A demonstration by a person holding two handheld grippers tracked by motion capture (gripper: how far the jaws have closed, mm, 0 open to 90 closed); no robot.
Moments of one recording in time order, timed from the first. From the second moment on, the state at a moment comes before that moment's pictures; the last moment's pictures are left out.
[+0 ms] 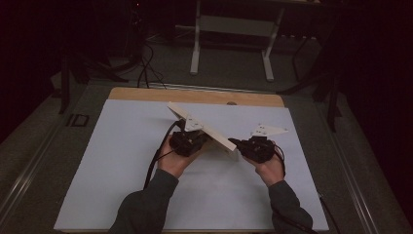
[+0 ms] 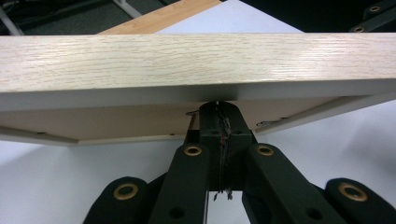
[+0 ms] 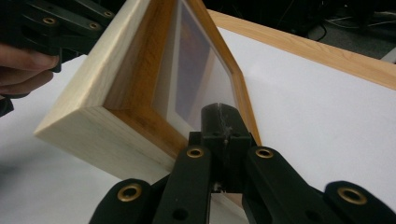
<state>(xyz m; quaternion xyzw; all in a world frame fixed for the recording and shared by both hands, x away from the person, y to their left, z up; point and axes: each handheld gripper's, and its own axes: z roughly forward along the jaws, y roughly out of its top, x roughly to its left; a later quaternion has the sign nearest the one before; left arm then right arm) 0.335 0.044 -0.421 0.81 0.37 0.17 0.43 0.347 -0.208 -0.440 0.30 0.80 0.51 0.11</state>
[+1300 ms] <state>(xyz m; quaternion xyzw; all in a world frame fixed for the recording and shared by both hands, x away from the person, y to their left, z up) 0.340 0.046 -0.416 0.83 0.34 0.15 0.42 0.325 -0.190 -0.428 0.26 0.81 0.52 0.10</state>
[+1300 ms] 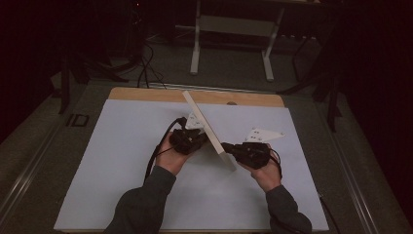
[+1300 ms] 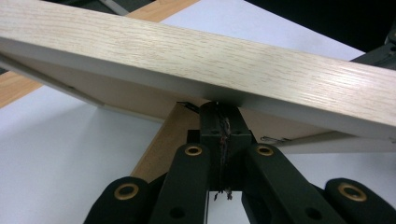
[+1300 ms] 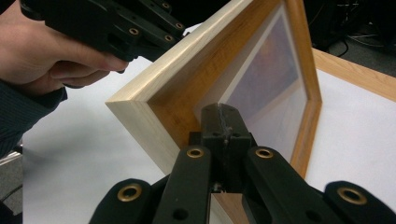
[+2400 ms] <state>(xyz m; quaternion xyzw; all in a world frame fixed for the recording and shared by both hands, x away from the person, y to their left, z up) 0.336 0.053 -0.417 0.83 0.31 0.12 0.45 0.319 -0.178 -0.422 0.23 0.82 0.52 0.08</state>
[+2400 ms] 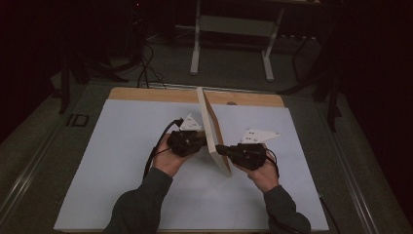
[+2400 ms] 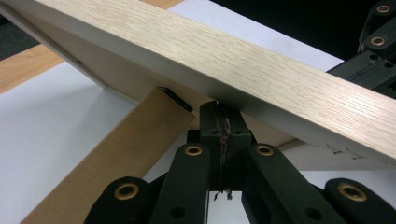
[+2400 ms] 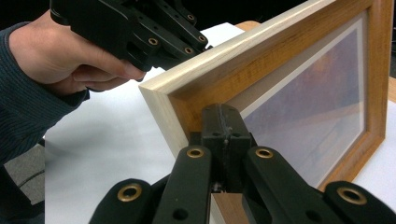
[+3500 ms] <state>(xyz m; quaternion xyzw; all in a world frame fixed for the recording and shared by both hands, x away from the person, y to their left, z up) 0.351 0.066 -0.424 0.82 0.32 0.09 0.46 0.323 -0.154 -0.422 0.23 0.82 0.52 0.08</state>
